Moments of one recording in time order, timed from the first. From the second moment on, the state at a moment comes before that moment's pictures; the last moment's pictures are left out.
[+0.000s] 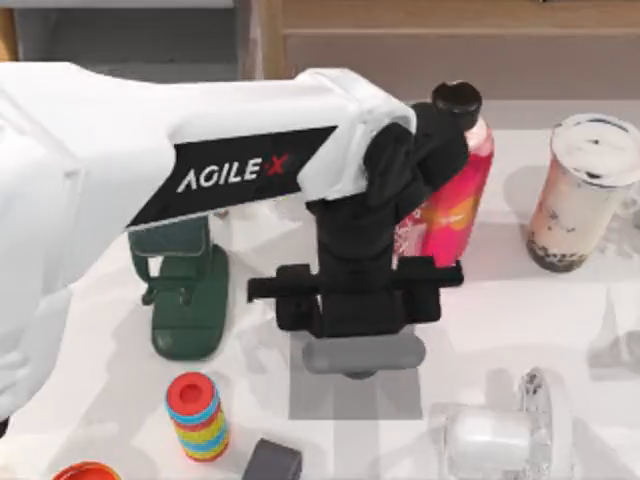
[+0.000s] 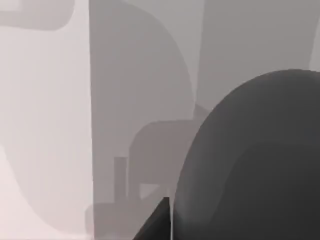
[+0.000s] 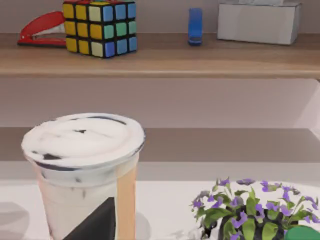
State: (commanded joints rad) left arm -0.83 2.13 1.61 -1.04 0.03 2.30; right arm 0.00 0.00 0.00 0.00 0.00 0.00
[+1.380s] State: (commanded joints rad) left arm -0.84 2.17 1.58 -1.00 0.01 2.34; right arm 0.00 0.00 0.00 0.00 0.00 0.00
